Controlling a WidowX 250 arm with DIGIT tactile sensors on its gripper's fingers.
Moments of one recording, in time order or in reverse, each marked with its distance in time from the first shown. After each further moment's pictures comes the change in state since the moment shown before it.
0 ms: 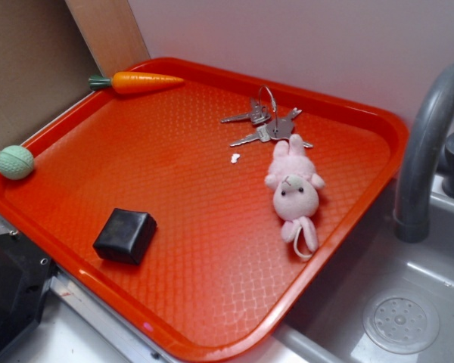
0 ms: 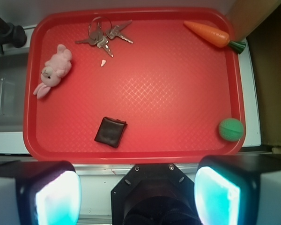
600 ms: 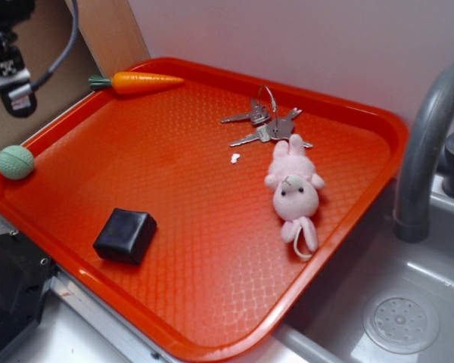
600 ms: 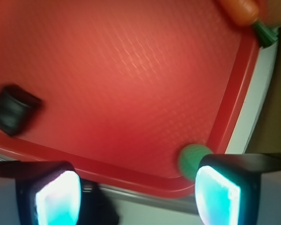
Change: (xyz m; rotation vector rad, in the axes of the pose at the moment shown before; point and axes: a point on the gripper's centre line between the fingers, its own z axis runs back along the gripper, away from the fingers) arm 0.029 0.105 -0.120 0.068 0.280 -0.286
